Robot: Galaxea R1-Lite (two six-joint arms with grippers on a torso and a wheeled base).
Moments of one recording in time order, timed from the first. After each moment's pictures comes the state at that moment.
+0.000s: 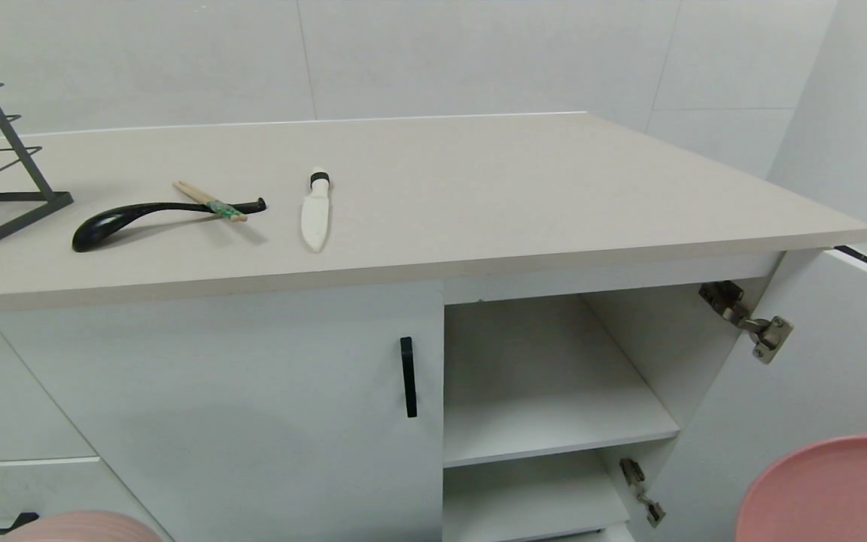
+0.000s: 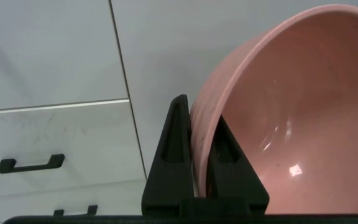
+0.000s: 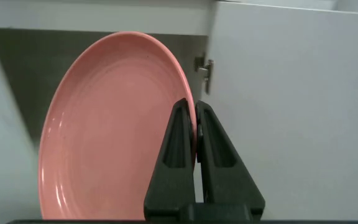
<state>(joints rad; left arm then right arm) 0.00 0.00 0.00 0.00 -0.03 0.01 0.00 0.01 -0.05 -0.11 0.12 -0.04</state>
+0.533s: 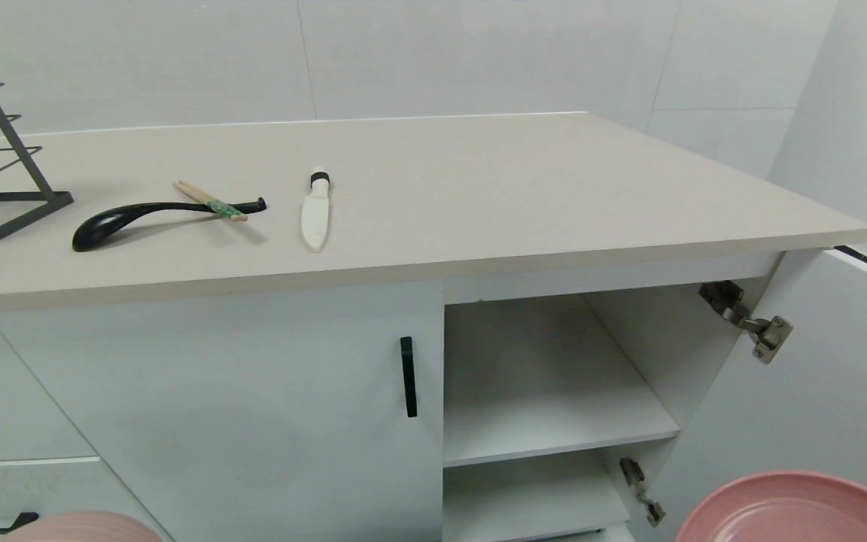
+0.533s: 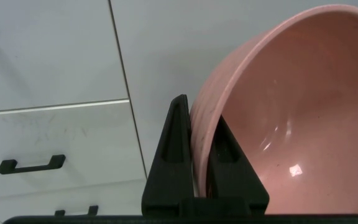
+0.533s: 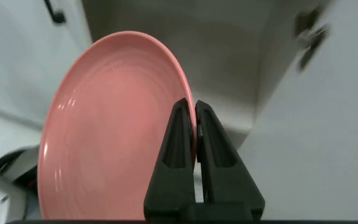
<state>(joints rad) 0.00 0.00 0.00 0.00 -0.03 0.02 0.02 0.45 -0.18 -0.03 0.42 -0.16</state>
